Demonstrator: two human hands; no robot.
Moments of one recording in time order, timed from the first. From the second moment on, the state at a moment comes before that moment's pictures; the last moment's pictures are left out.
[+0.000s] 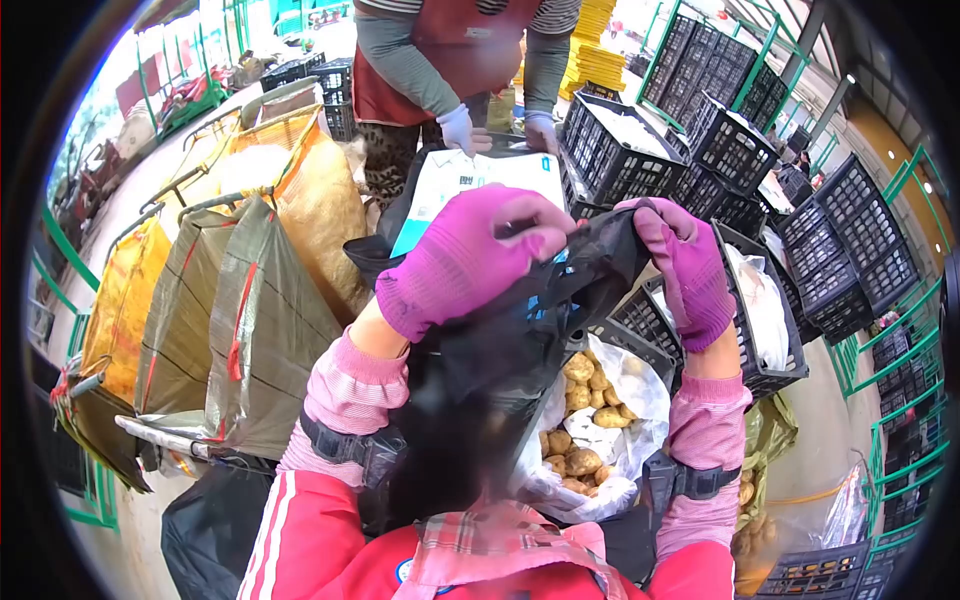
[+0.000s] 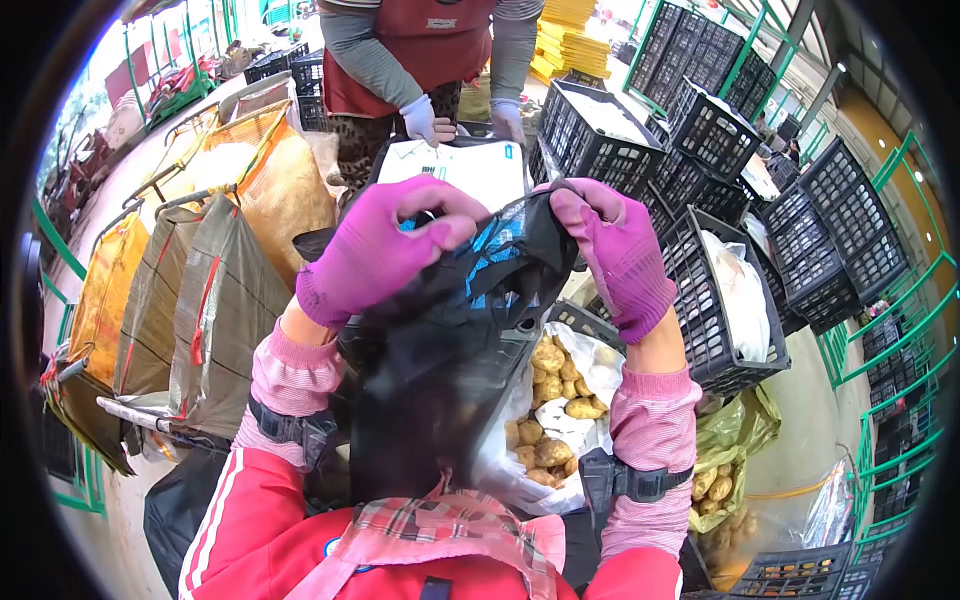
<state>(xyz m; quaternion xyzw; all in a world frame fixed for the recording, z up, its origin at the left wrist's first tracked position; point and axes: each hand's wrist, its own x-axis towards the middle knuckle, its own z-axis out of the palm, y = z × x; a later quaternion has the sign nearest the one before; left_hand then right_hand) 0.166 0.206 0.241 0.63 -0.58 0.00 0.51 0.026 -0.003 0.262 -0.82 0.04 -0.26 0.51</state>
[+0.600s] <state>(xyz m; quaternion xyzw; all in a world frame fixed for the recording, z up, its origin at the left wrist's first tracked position) 0.176 0.211 0.251 0.61 -0.59 -0.06 0.53 0.032 0.055 0.297 -0.85 0.10 -0.16 0.49</state>
